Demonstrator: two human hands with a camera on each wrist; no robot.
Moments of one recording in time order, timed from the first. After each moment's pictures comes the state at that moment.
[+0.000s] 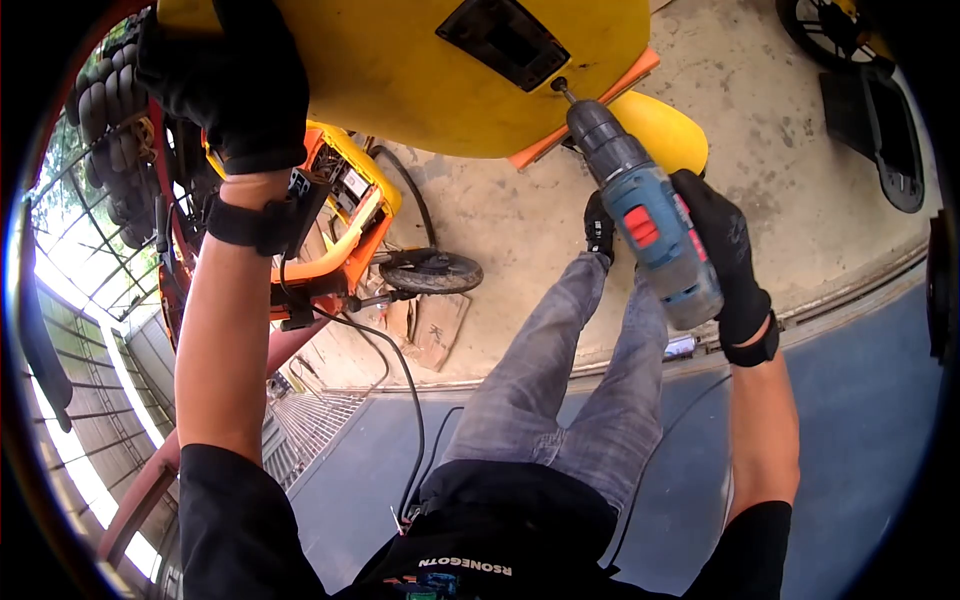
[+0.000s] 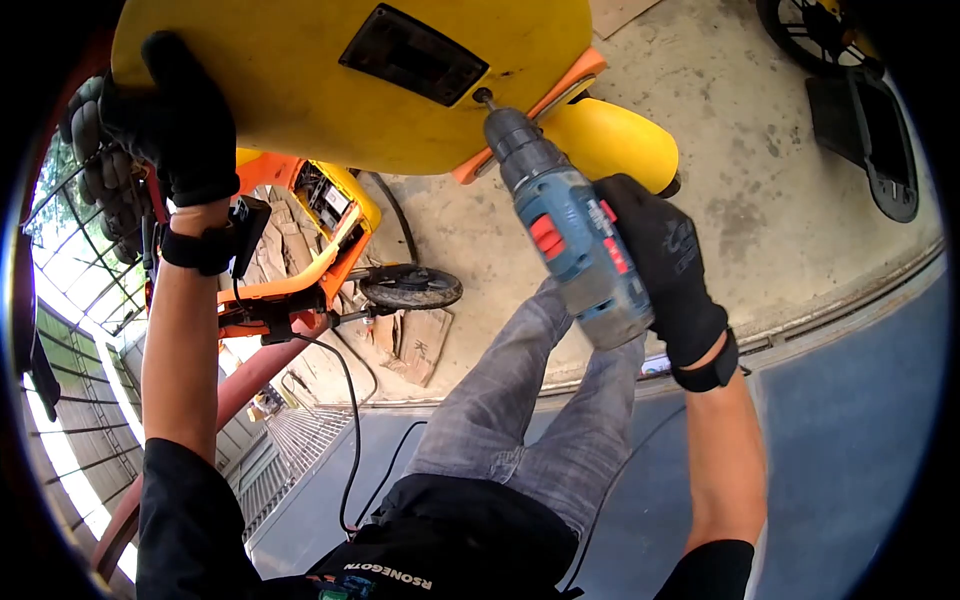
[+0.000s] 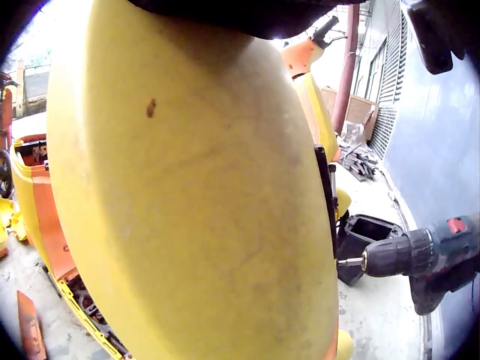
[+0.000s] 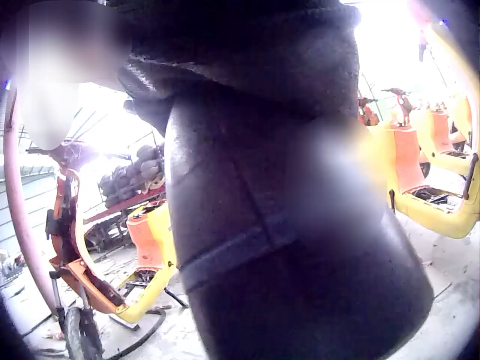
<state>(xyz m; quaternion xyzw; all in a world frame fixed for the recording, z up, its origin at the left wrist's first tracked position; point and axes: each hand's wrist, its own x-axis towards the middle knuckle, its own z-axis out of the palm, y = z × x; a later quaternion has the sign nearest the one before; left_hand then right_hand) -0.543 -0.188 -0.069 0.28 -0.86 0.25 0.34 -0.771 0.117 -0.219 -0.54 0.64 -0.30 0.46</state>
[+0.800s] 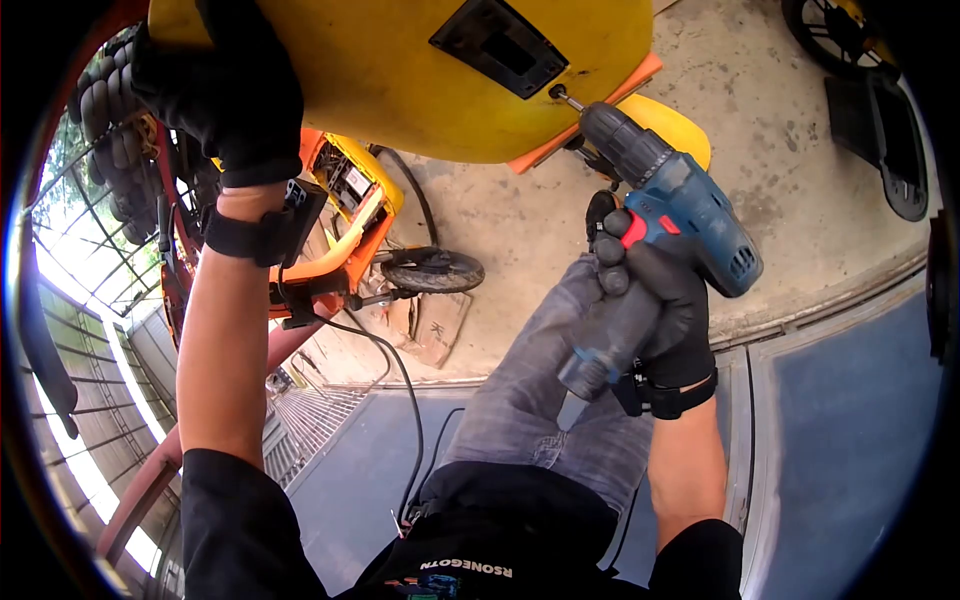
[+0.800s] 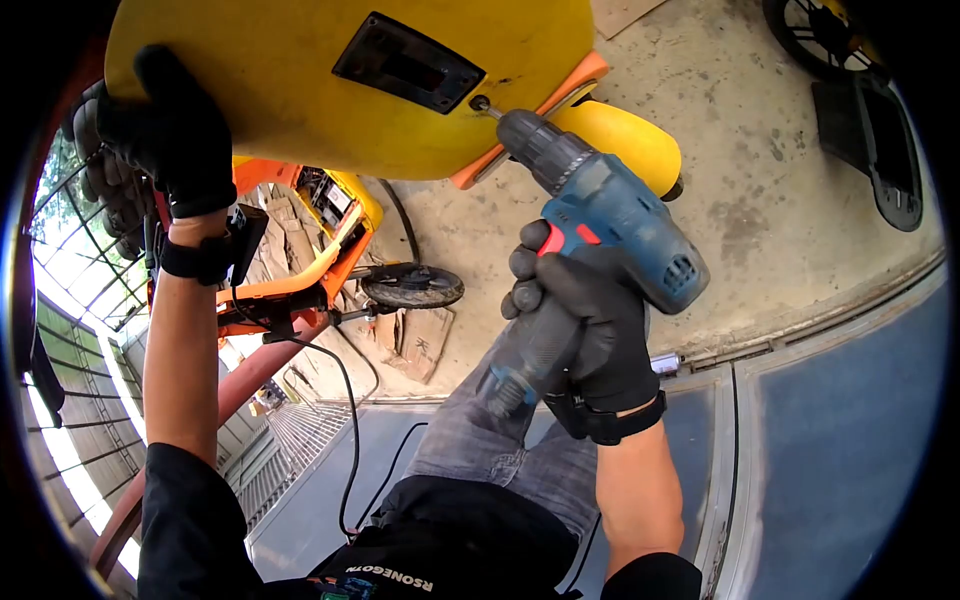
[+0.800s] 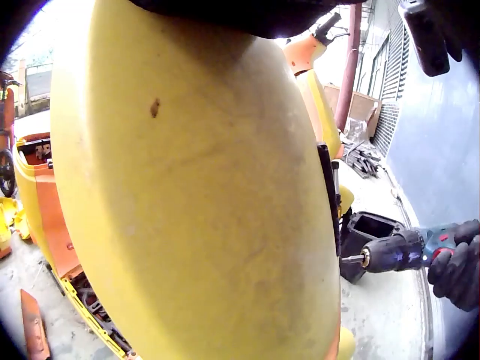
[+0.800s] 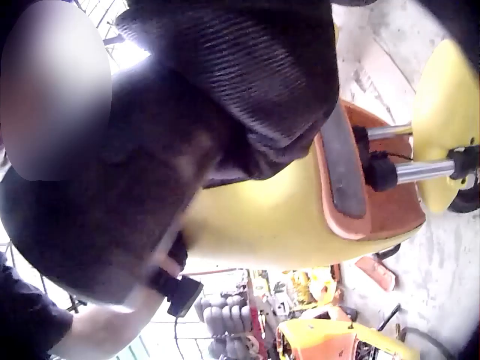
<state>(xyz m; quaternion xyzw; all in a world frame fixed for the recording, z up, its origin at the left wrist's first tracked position) -0.545 -0.183 -0.065 0.26 -0.88 0.27 0.30 -0.709 0.125 -0.172 0.27 0.25 -0.59 0.72</state>
